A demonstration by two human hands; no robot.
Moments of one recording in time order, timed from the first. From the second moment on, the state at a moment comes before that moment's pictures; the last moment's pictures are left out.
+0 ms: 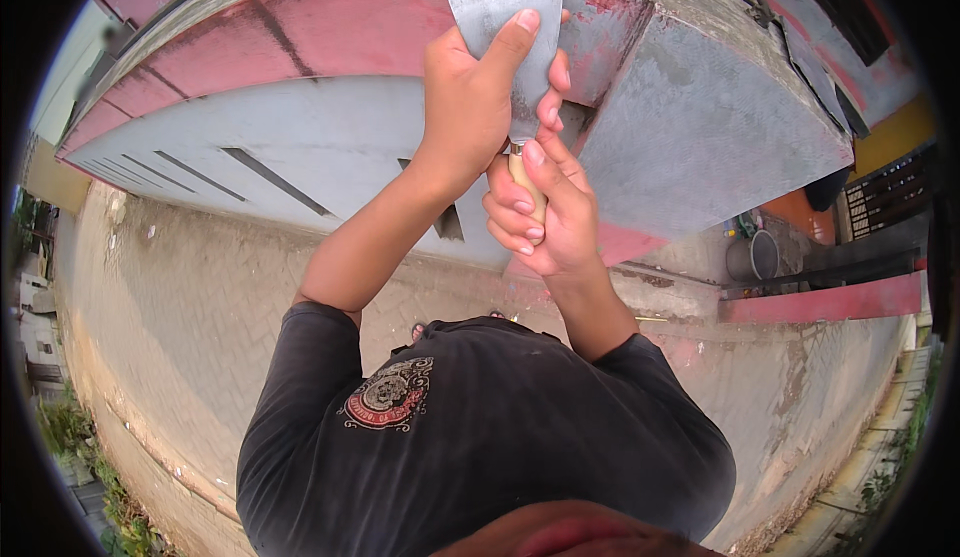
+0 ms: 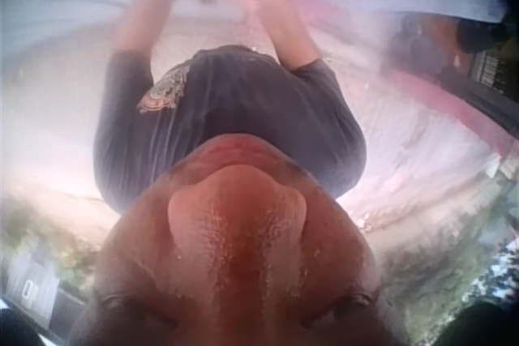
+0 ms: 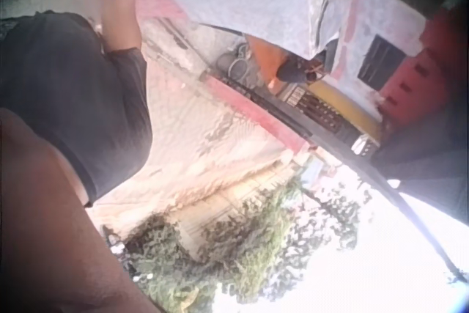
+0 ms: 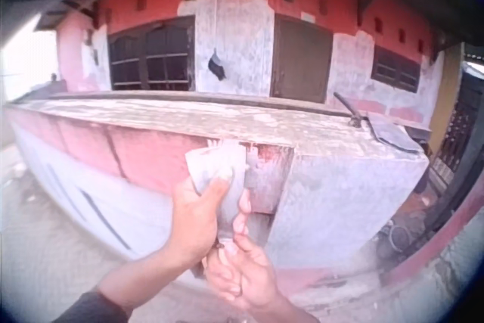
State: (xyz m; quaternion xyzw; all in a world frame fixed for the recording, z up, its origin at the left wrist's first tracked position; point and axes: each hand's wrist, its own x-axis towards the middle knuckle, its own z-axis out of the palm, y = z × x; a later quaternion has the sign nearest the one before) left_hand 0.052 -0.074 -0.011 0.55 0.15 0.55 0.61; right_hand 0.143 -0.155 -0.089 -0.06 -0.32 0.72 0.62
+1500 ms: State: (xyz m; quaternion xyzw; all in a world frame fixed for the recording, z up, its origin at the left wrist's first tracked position) left_hand 0.052 -0.077 -0.004 0.55 0.18 0.55 0.60; right_hand 0.142 -0.154 -0.079 -0.07 -0.32 0.73 0.60
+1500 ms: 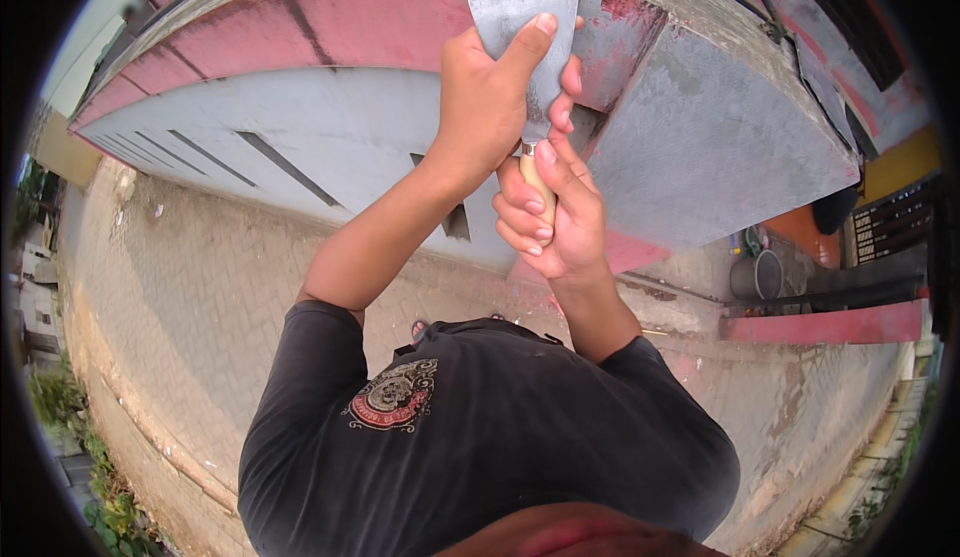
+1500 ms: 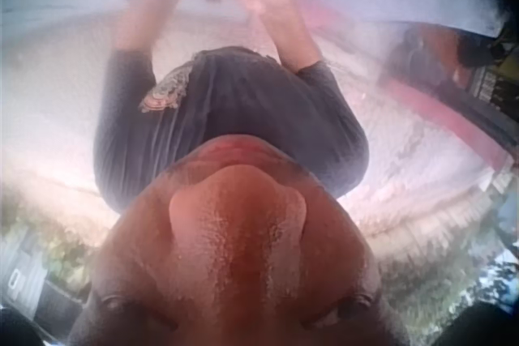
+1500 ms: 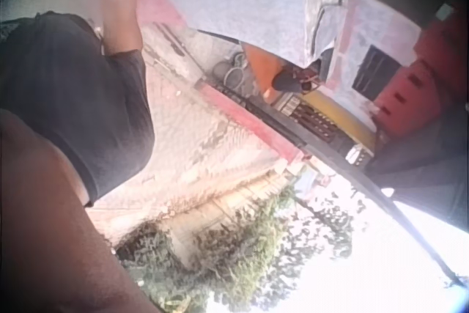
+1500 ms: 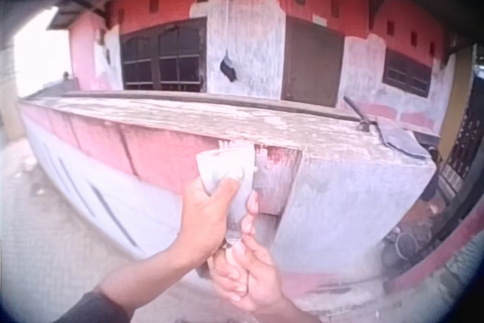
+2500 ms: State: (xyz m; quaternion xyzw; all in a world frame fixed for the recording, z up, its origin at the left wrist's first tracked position) left_hand 0.056 -0.081 -0.008 0.54 0.18 0.55 0.61; right_hand 0.142 -0.161 -0.084 -0.04 -0.29 0.74 0.61
